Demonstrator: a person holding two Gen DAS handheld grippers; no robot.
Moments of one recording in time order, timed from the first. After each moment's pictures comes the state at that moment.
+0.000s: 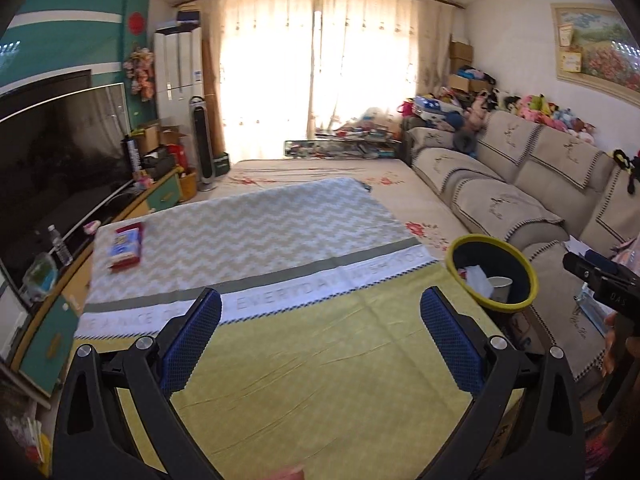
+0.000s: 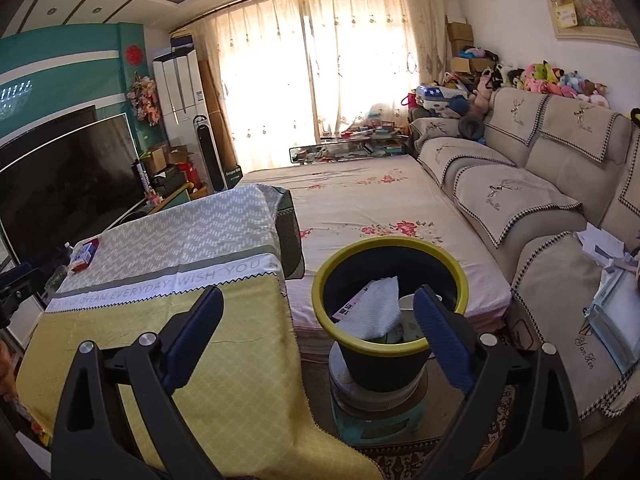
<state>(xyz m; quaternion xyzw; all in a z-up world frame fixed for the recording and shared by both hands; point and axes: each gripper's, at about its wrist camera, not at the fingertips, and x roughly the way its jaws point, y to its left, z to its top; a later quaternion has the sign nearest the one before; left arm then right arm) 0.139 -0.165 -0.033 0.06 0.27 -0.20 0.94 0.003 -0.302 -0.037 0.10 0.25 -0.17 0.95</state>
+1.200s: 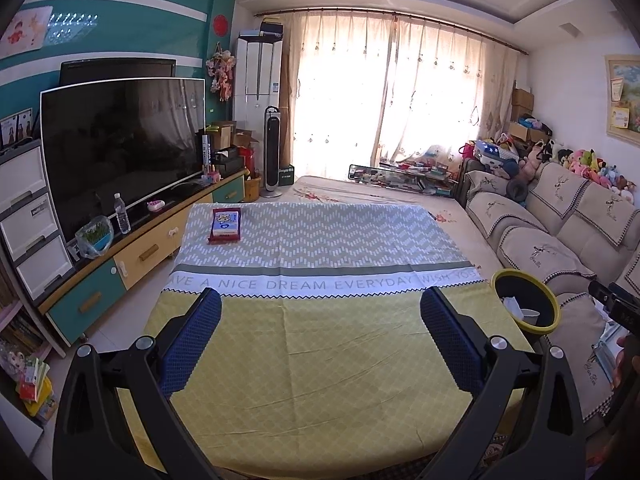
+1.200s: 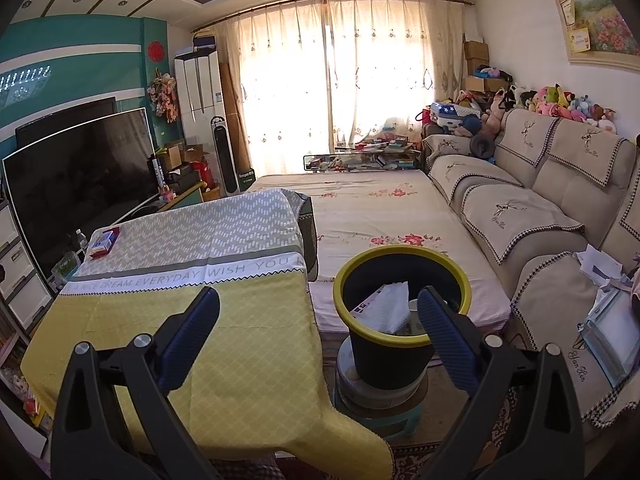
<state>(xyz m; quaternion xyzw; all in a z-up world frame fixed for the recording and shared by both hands) 0.070 -0.051 -0.009 -0.01 0.24 -0.10 0.96 -0.022 -0.266 -0.022 0.09 0.24 -0.15 0.95</state>
